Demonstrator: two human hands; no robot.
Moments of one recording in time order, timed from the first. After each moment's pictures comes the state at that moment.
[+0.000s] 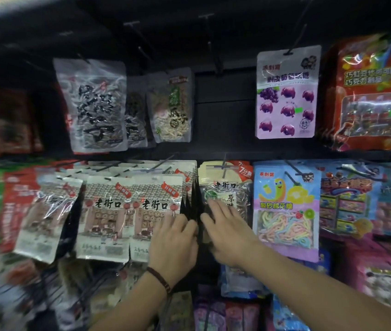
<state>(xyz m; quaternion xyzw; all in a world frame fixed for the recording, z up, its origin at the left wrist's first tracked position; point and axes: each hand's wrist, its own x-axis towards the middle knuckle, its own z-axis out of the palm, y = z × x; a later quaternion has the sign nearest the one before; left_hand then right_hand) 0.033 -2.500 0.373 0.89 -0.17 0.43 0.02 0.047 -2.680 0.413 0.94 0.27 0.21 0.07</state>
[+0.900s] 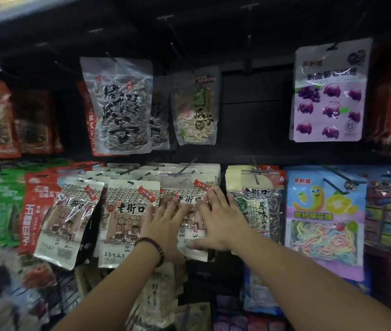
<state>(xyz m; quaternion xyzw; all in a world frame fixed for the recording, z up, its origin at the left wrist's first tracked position) 0.107 -2.388 0.397 0.98 -0.05 0.16 -0.13 0.123 -2.585 0.427 0.96 0.23 0.16 0.06</state>
